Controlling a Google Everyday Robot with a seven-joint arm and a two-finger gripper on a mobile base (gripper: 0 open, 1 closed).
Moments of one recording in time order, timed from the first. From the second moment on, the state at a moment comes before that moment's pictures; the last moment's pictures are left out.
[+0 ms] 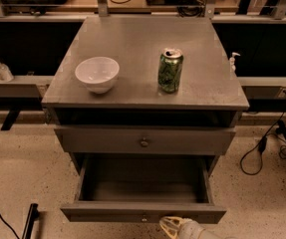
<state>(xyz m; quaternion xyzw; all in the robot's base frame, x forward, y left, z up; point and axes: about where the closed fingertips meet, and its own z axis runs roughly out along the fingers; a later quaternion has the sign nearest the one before) 0.415 -0.101 0.371 -0.51 0.67 0.11 0.53</state>
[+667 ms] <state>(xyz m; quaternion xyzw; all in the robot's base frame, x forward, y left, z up) 0.433 -0.111 0.372 -0.50 0.67 0.10 0.54</state>
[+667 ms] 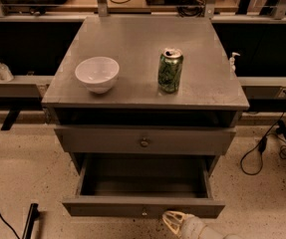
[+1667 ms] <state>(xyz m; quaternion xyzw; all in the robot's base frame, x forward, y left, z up) 0.457 -0.115 0.376 -0.49 0.67 0.09 0.55</state>
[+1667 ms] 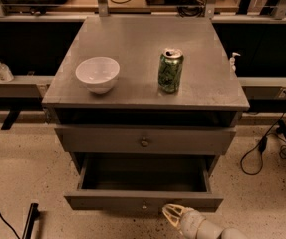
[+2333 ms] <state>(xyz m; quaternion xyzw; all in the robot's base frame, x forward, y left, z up) 0.472 -0.108 0.375 -0.50 0.66 0.09 0.55</state>
